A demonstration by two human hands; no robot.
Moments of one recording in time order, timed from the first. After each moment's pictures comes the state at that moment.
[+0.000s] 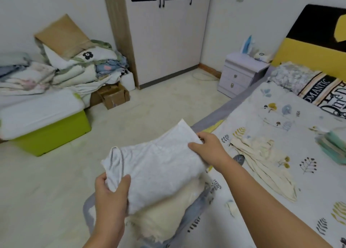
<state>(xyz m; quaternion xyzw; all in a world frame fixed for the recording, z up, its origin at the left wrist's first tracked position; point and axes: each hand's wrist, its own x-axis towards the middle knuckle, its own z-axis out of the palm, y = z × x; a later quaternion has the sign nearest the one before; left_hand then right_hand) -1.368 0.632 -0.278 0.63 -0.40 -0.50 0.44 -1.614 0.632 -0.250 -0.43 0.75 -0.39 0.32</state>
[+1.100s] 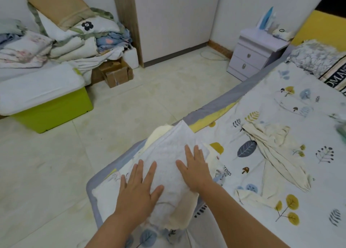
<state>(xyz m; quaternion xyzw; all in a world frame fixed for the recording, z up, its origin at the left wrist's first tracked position) -1.360 0.614 -0.374 0.51 -0.83 -0.20 -0.12 -1.550 0.631 -0.396 -0.48 0.81 -0.13 0.31</state>
